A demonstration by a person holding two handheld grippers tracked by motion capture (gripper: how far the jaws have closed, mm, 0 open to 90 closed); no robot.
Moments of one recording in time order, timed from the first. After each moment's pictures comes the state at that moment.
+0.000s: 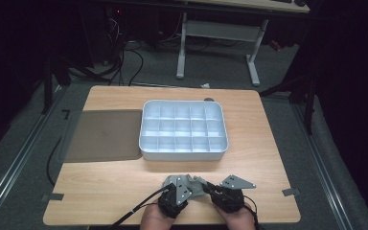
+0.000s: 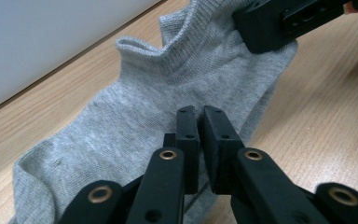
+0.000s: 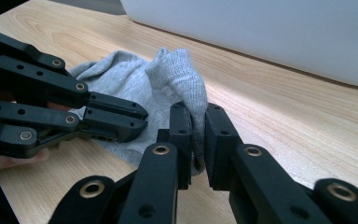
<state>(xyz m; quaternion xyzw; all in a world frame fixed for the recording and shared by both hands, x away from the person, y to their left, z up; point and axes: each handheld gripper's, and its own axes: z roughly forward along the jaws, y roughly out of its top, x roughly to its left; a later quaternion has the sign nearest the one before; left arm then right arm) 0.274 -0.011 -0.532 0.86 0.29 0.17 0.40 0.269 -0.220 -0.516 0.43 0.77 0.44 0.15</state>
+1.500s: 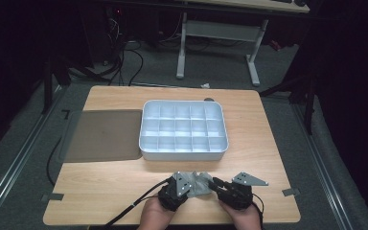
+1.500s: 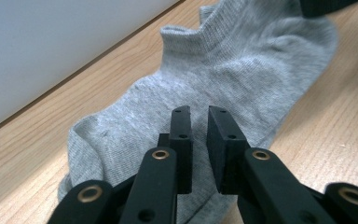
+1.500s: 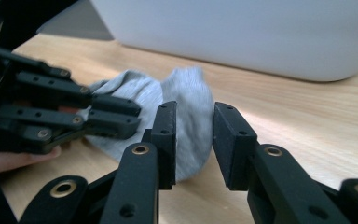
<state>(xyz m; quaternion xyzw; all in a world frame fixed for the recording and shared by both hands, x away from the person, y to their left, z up) 0.292 -0.012 -0.529 0.86 0.29 0.17 0.38 0.273 -0.247 -0.512 0.47 0.73 0.48 0.12</state>
